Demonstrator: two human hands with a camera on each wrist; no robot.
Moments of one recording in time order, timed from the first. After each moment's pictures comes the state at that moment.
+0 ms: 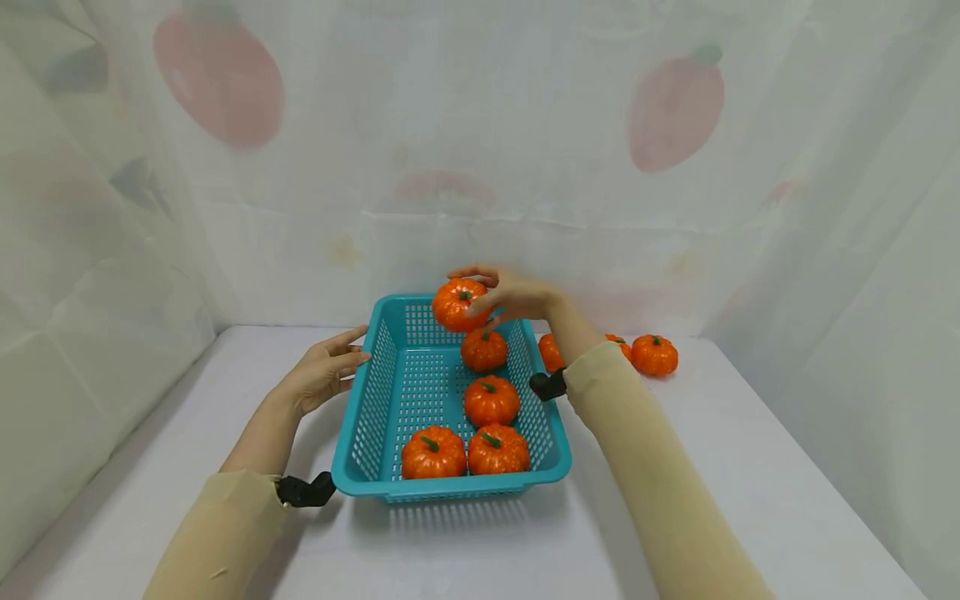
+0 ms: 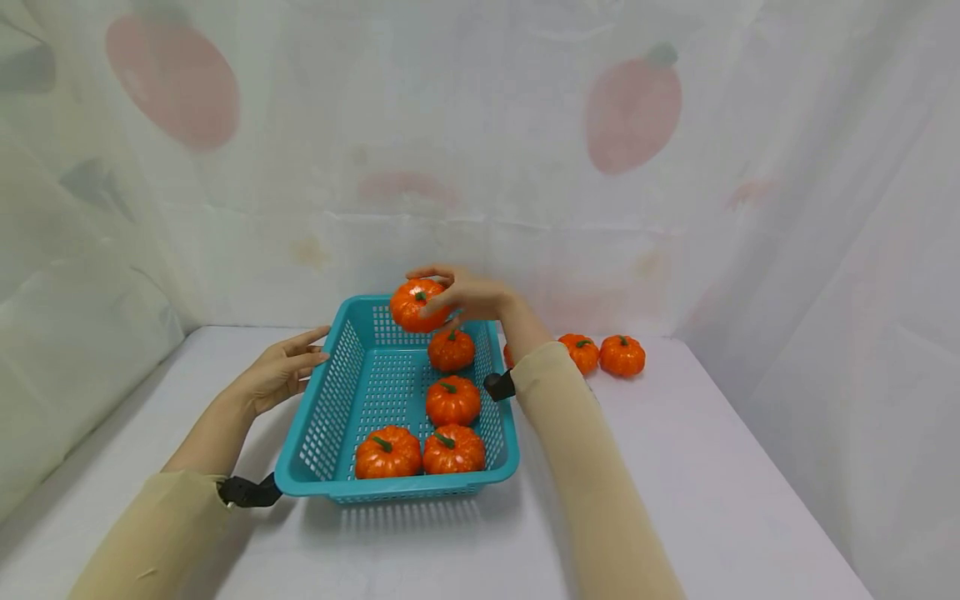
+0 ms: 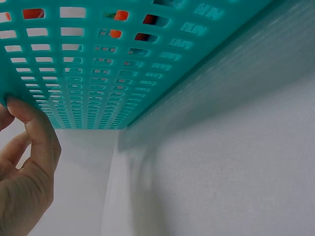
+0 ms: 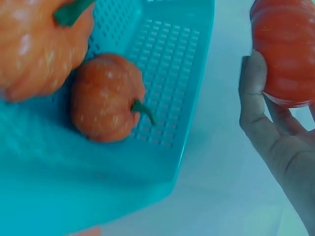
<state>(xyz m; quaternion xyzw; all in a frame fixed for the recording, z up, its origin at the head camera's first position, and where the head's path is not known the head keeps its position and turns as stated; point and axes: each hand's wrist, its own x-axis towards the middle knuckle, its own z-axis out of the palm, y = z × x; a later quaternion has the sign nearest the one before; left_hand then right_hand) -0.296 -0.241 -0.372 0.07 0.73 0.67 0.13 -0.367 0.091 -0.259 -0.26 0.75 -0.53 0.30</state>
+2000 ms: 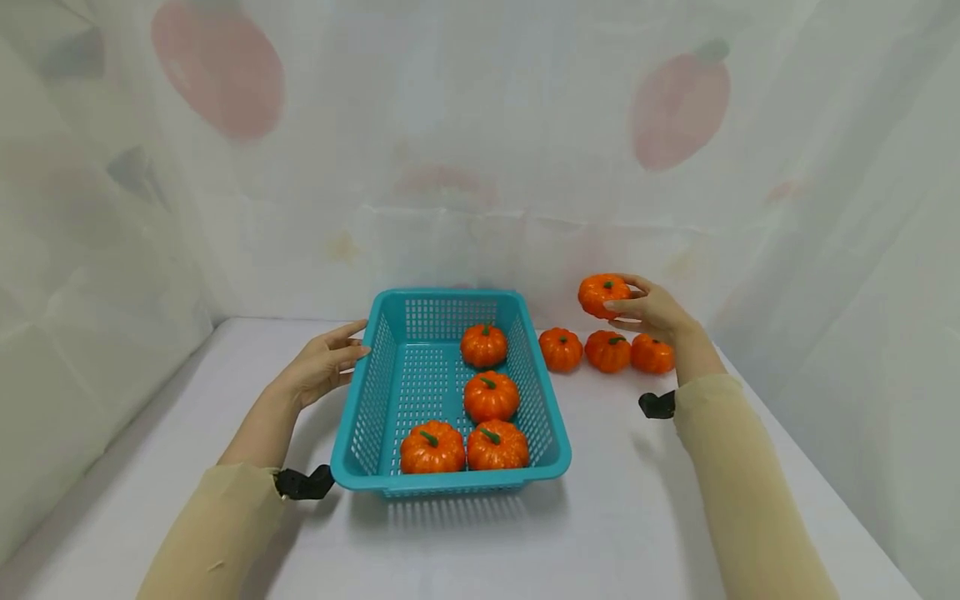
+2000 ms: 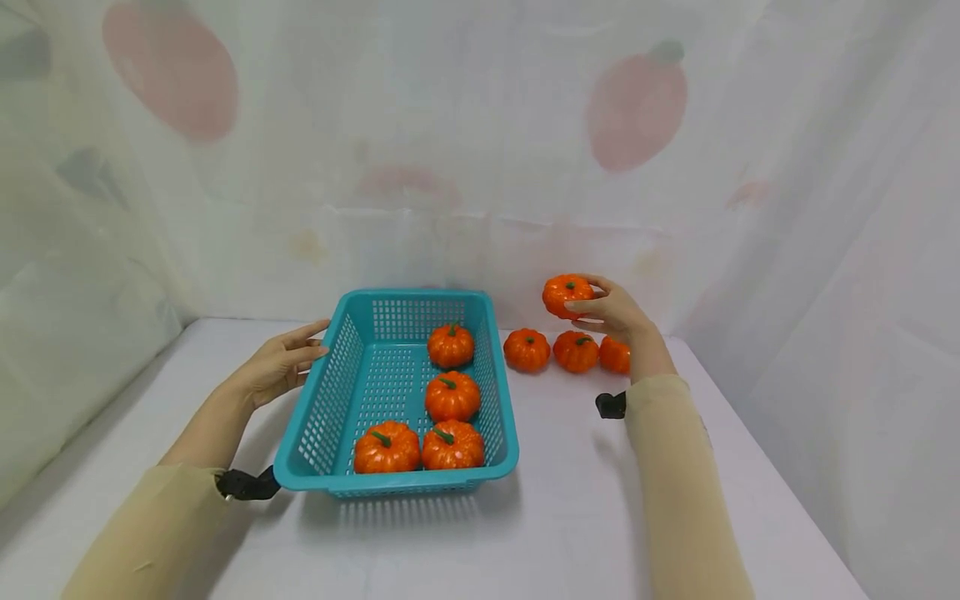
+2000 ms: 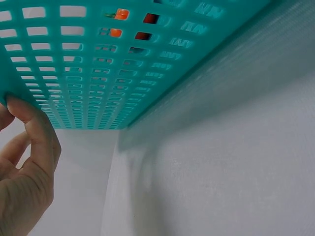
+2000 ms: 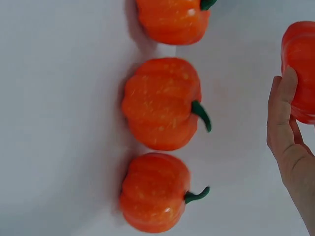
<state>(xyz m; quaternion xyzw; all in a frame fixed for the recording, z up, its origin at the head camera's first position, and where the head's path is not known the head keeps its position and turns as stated) -0.302 -0.241 -0.375 0.08 0.74 0.66 0.13 -0.359 0.285 -0.295 -0.01 0.76 -0.63 0.13</state>
